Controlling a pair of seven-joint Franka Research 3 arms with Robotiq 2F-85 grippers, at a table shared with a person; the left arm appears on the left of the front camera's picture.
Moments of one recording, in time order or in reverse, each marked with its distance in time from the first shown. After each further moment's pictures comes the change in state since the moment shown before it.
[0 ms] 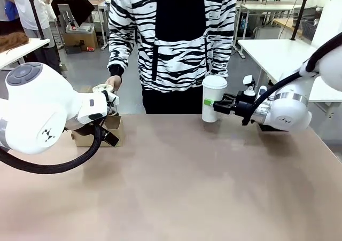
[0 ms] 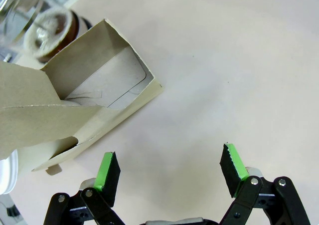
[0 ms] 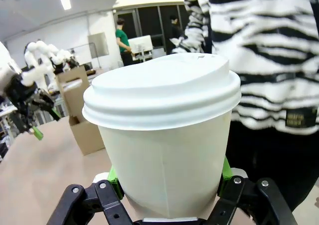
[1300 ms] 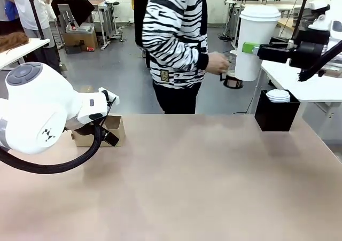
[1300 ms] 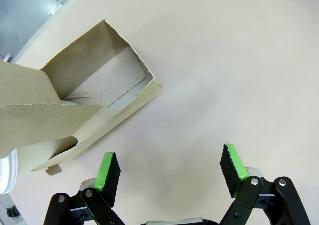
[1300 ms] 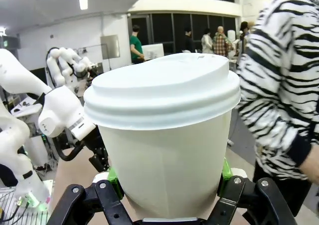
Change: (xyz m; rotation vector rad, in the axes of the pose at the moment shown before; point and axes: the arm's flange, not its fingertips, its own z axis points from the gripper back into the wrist) left arm 0.000 0.000 0.000 0.000 -0.001 -0.001; right arm 0.211 0.151 0.097 0.042 -0.003 0.073
